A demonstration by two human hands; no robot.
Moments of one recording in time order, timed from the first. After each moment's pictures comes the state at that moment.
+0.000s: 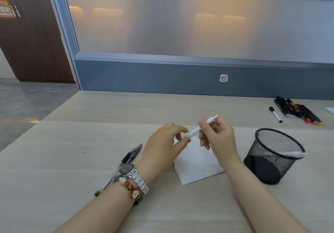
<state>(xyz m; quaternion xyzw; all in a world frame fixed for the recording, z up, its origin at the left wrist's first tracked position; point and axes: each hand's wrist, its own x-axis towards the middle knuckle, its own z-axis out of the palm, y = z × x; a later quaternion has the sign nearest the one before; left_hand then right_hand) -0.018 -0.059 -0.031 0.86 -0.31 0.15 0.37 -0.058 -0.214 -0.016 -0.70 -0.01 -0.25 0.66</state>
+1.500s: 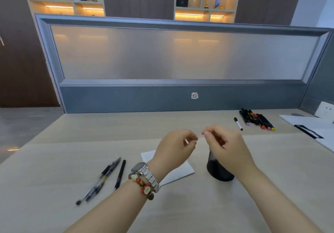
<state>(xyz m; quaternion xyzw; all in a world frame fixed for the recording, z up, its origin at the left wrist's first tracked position) -0.078 -0.137 0.030 0.82 -0.39 0.10 0.40 -0.160 -0.276 0.045 -0.87 -0.05 -0.36 0.32</state>
